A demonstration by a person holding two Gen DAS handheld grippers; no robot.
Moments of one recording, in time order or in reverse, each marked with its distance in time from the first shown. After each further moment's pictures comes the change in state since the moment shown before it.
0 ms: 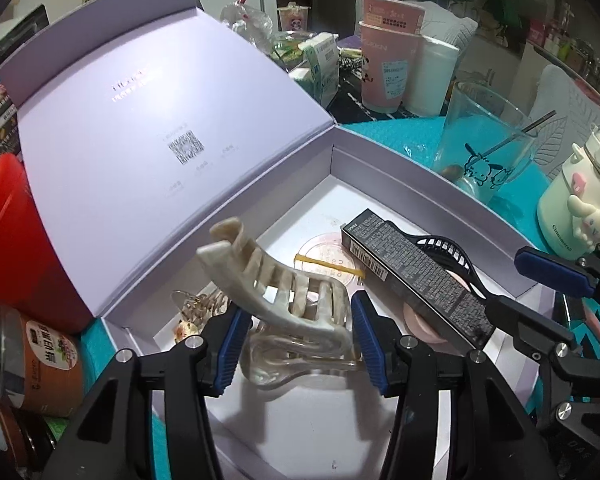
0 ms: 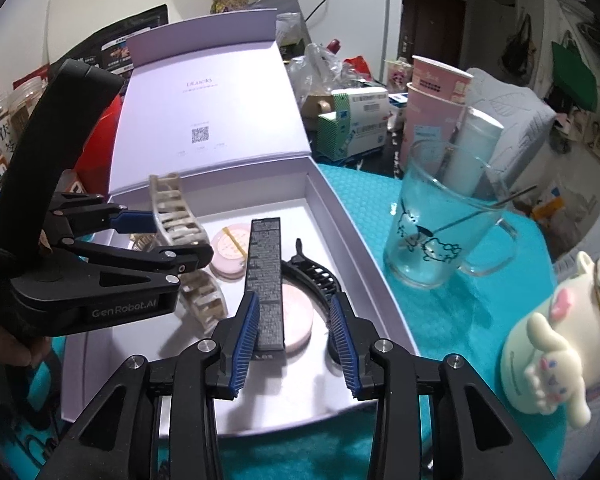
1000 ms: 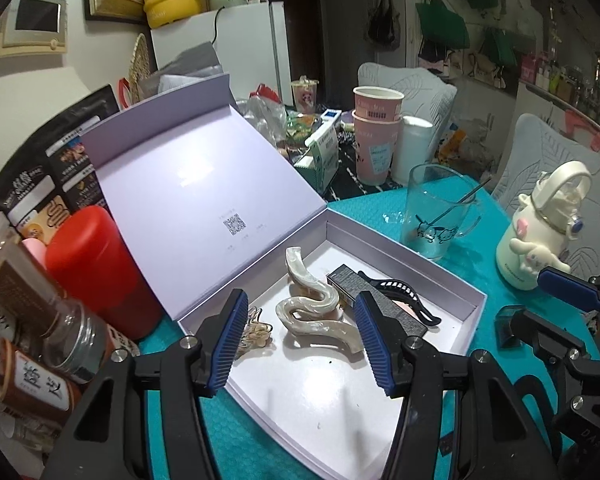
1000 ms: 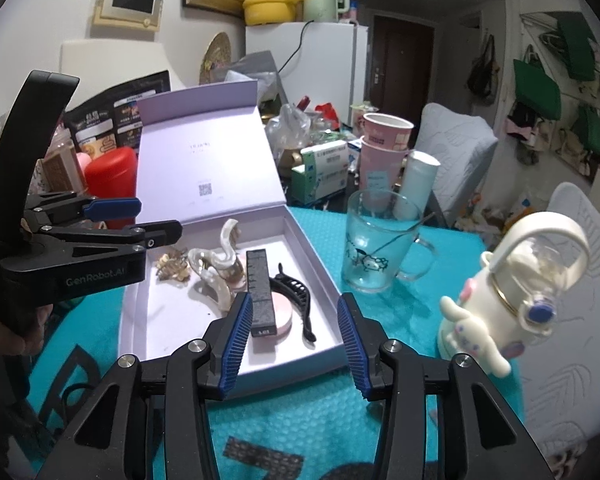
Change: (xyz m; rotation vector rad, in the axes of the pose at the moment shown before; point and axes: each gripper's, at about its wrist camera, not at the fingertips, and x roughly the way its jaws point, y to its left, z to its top) left arm -0.109 -0.012 -0.013 -0.013 -0.218 0.053; right arm -0.100 0.002 -0.014 0.053 -0.143 -0.072
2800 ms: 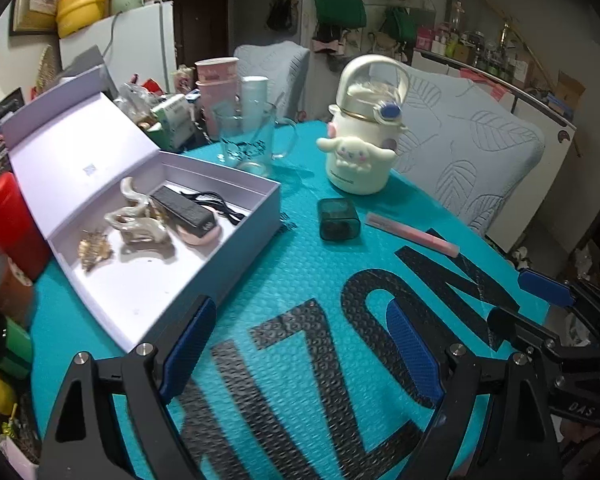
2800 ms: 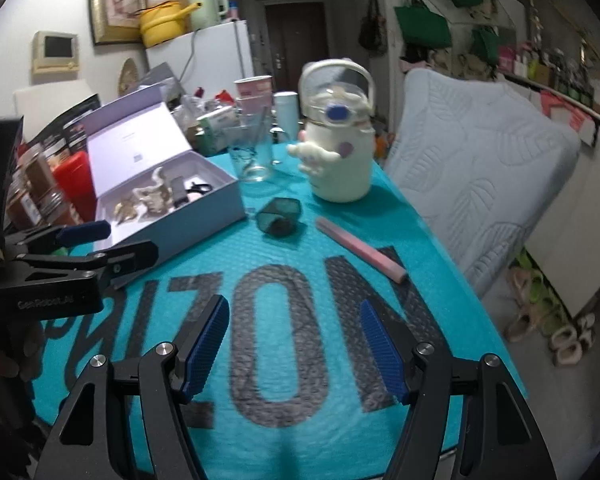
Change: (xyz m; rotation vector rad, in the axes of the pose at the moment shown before) left arm -0.057 -0.127 -0.104 0.142 0.041 -0.310; right arm -0.121 -0.060 -0.162 0.324 0.032 -0.185
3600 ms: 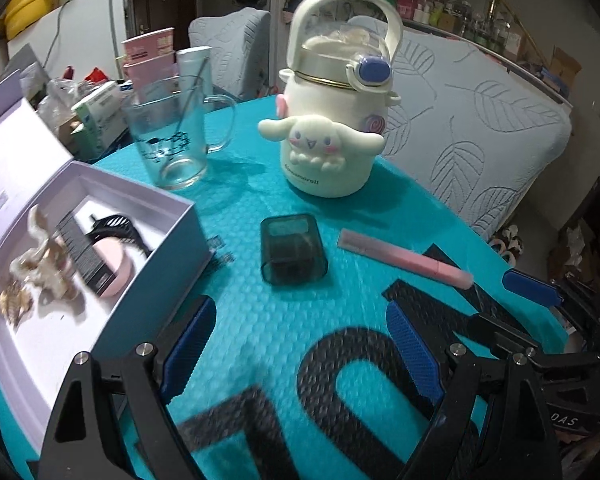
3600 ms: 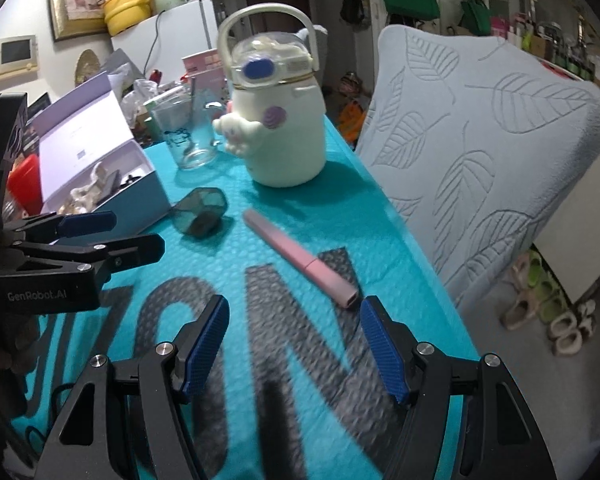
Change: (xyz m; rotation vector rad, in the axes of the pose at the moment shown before) left arm 0.101 -0.039 0.046 0.060 0.104 -0.074; right arm 0.074 -0.063 0.021 0.036 0.083 -0.028
